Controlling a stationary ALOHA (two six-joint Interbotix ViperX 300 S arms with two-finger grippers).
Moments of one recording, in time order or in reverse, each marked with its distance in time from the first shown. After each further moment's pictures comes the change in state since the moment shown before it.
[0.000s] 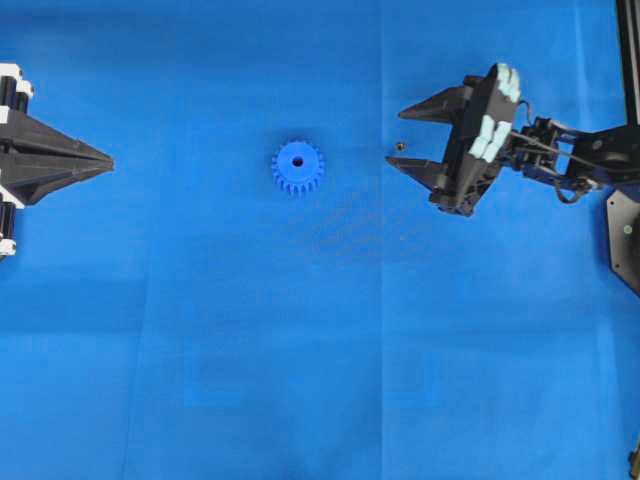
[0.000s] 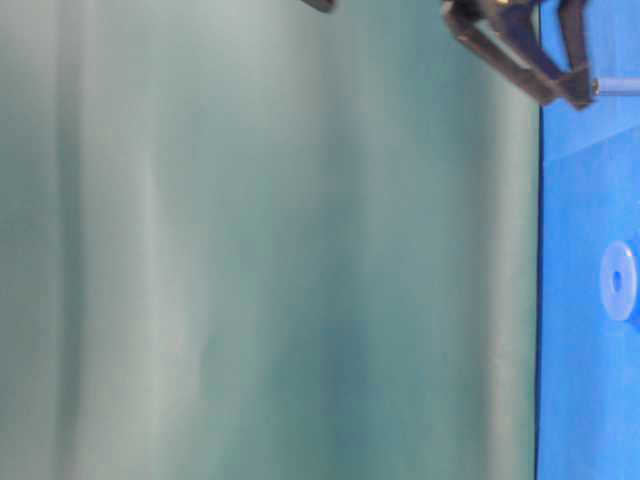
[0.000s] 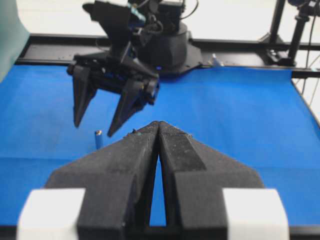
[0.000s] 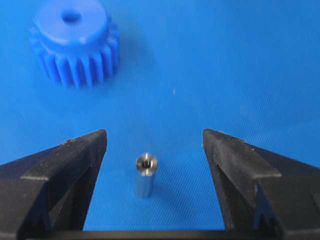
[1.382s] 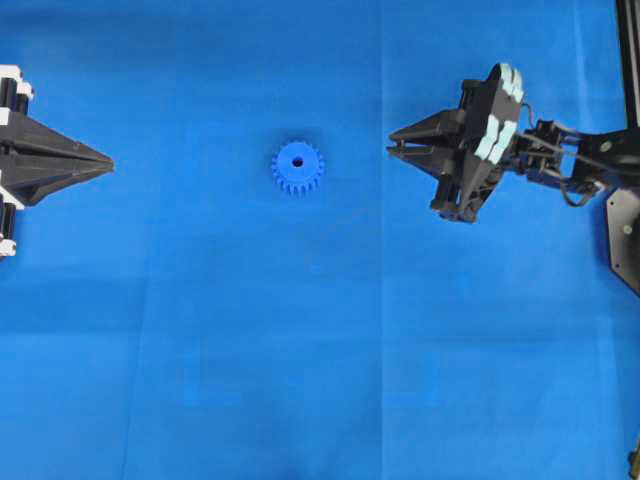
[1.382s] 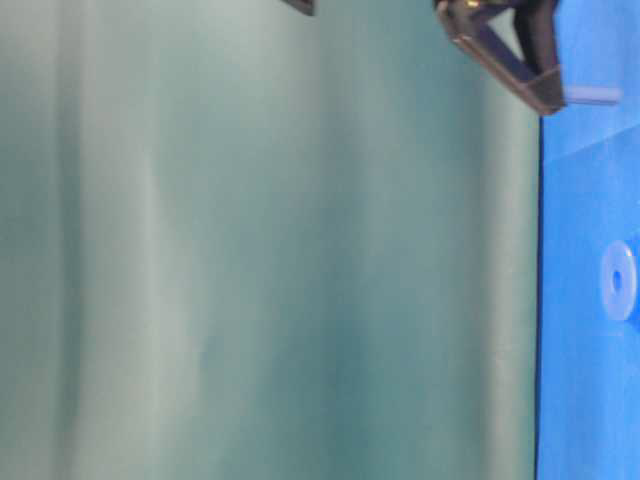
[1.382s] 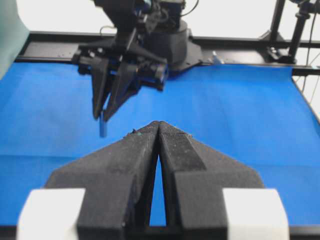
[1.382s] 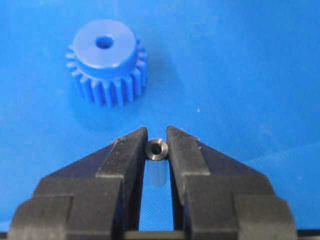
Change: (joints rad) left arm 0.002 -0.002 0.003 0.000 -0.002 0.000; right arm 0.038 -0.147 -0.012 0.003 0.127 0.031
